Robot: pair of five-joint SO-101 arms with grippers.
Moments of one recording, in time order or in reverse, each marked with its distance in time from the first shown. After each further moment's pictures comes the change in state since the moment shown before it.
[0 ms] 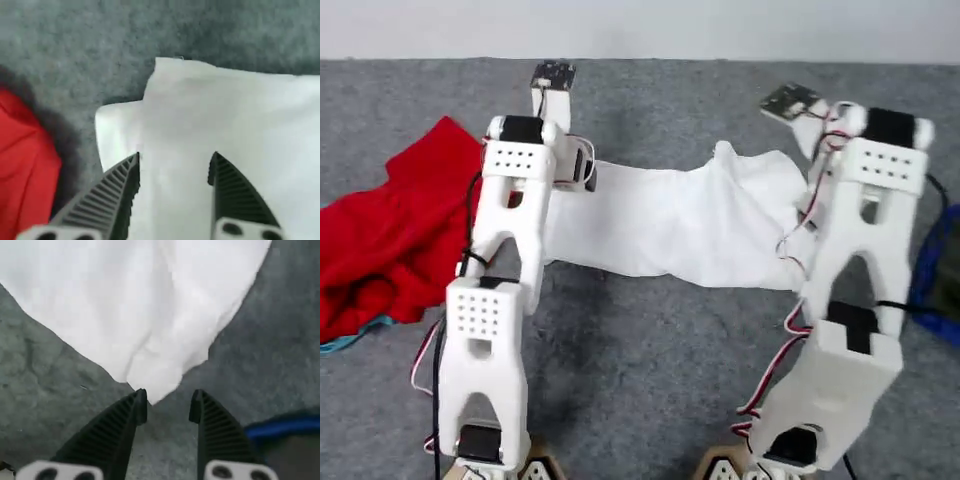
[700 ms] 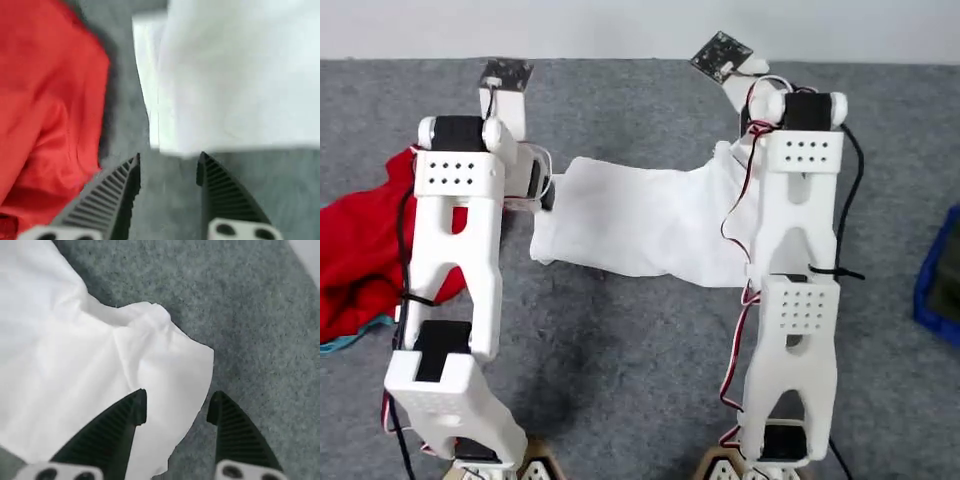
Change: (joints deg) left arm -4.7 -40.0 34.0 5.6 -0.5; right arm -14.8 27.3 -44.9 0.0 -7.6
